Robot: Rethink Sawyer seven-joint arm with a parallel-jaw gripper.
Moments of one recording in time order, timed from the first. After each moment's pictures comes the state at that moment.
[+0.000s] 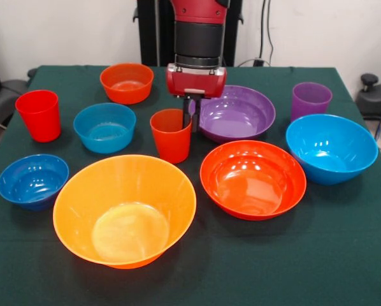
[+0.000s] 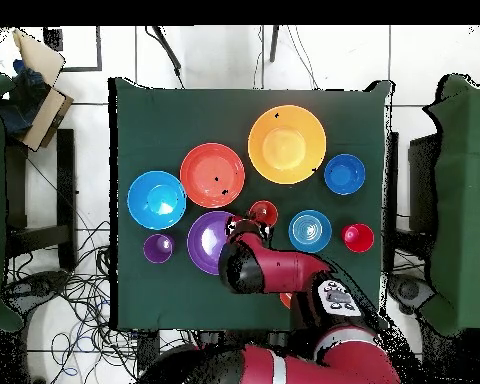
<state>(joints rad) -0.33 -0.53 0.01 1.93 -0.28 -0.21 1.85</state>
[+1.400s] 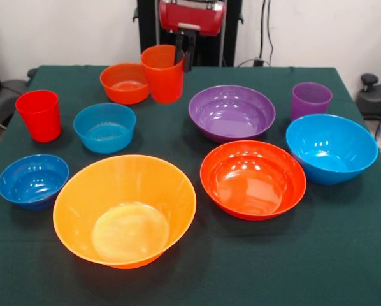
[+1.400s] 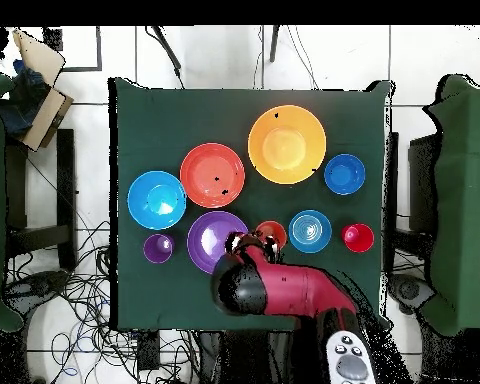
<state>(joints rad) -0.32 -0.86 -0.01 2.05 -0.27 0.12 1.85</state>
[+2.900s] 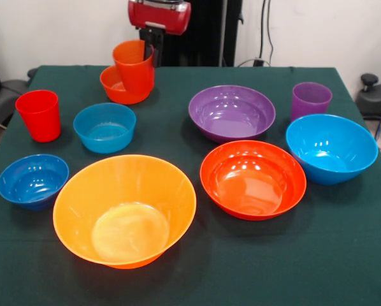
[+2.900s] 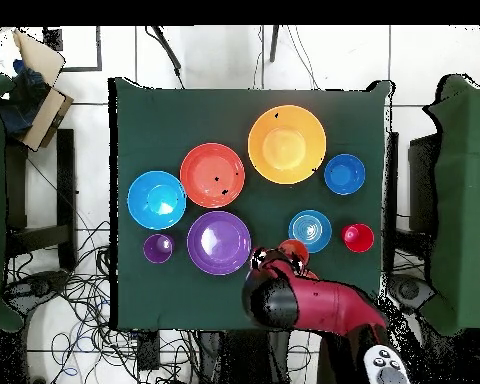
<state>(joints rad) -0.45 -0.83 0.00 2.08 -0.34 0.12 1.85</state>
